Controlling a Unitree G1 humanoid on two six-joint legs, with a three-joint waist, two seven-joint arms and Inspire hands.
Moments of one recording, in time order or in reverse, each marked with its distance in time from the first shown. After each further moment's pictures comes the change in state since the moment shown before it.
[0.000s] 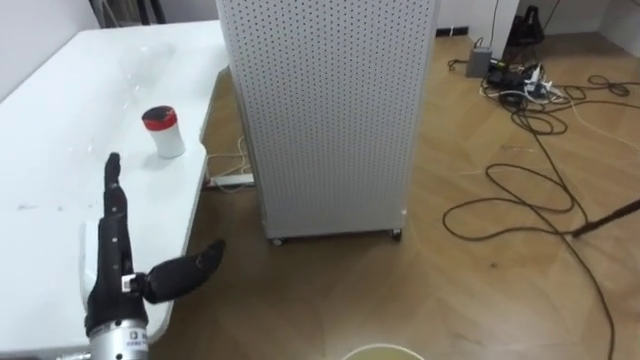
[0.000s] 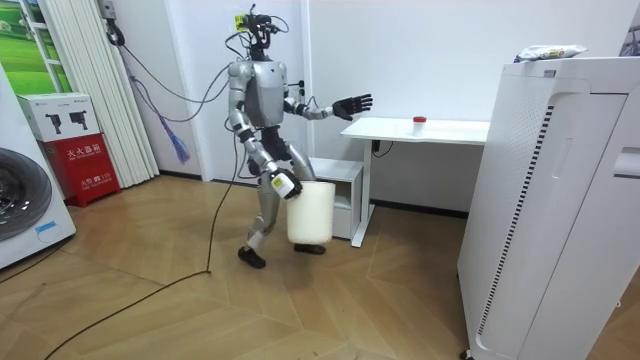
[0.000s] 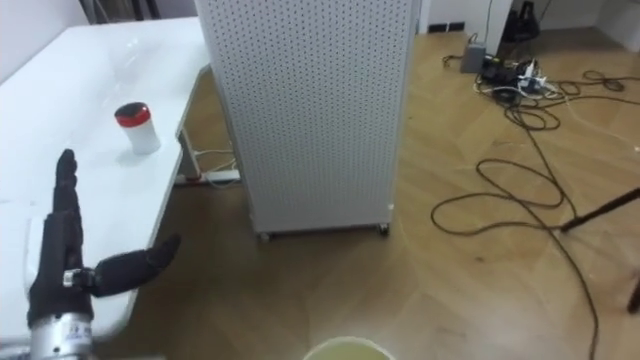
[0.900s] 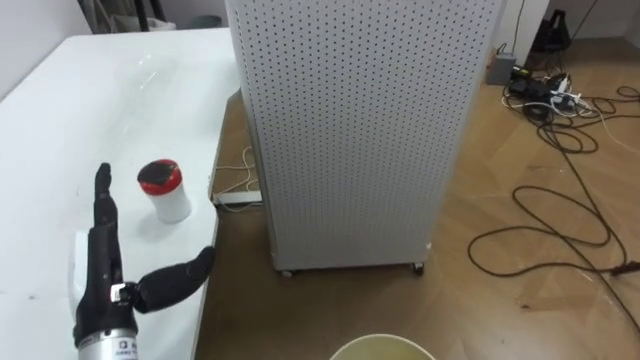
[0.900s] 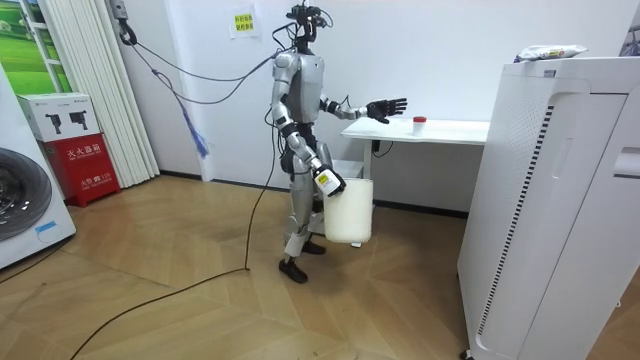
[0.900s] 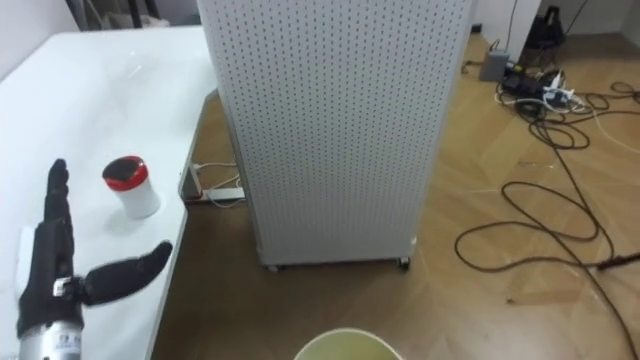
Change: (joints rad) left arm 0.056 0.020 0.026 -0.002 0.010 0.001 0.024; right arm -0.019 -0.009 -0.014 -0.024 -0.032 0.000 0.055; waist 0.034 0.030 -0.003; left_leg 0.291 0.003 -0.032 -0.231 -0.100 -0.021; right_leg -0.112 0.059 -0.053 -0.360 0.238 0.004
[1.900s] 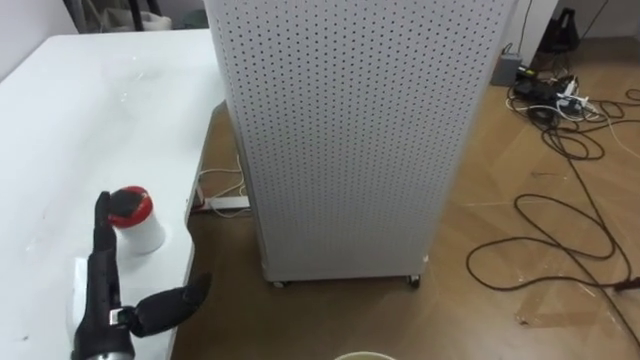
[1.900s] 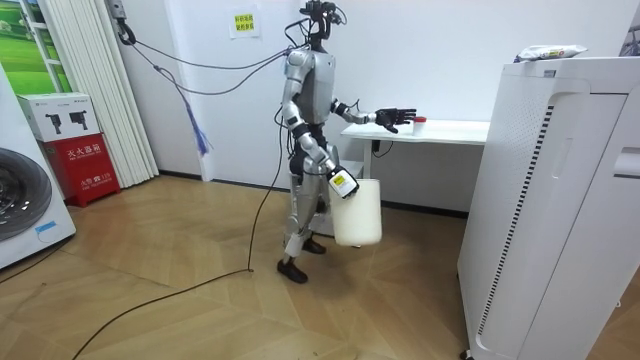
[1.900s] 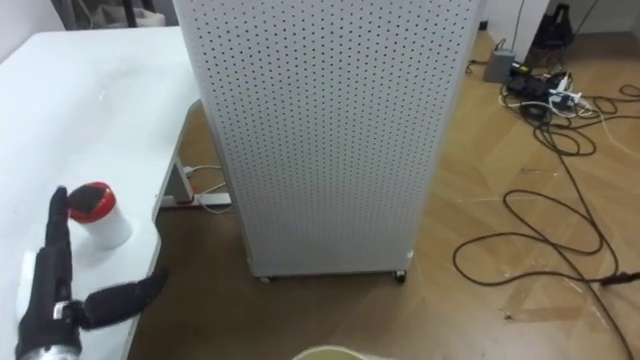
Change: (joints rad) left arm 0.019 -0.014 -0.008 0.088 -0.019 -0.002 -0.002; right arm 0.037 0.002 -0.006 -0.064 -0.145 -0.002 0.060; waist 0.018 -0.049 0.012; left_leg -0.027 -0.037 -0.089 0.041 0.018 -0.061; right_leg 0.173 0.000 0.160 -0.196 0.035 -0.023
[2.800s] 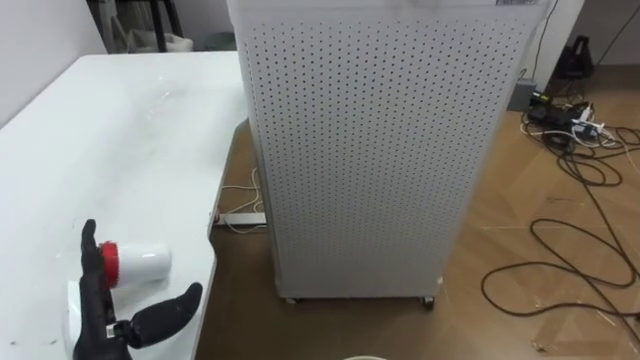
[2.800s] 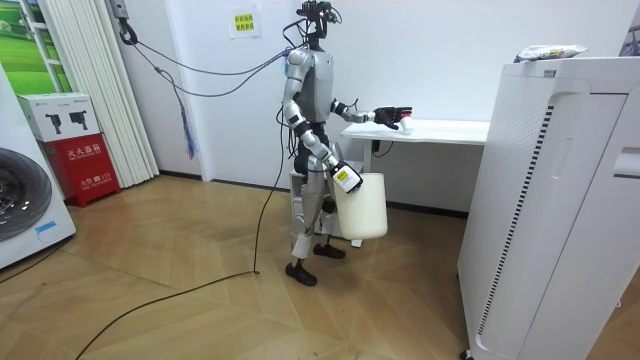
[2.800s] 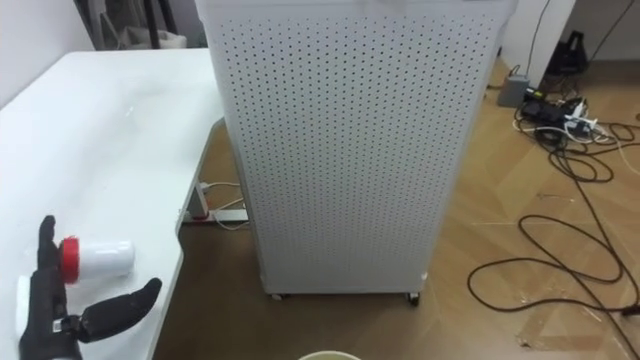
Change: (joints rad) left arm -0.003 -0.031 0.009 0.057 -0.029 0.001 0.070; right arm 0.045 0.015 -0.023 -0.046 0.015 0.022 0.023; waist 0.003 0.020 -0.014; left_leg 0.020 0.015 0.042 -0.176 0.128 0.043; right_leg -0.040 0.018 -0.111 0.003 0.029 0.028
